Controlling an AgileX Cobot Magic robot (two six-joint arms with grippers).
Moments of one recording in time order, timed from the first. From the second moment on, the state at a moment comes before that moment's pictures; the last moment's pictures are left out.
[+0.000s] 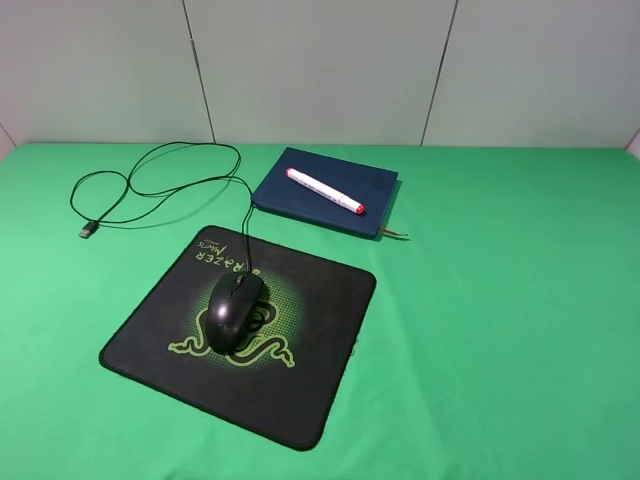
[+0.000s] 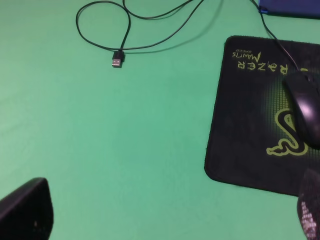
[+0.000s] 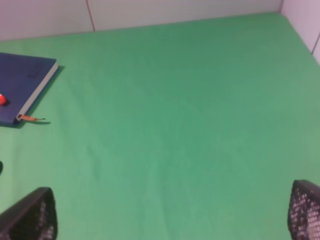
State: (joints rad) left arm -0.10 0.00 -0.49 0.04 1.05 0.07; right arm -0.10 0.00 -0.53 0.03 1.07 -0.02
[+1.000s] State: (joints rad) left arm -0.10 0.00 -0.49 0.04 1.05 0.07; right arm -0.09 0.00 -0.50 0.01 1.03 -0.05
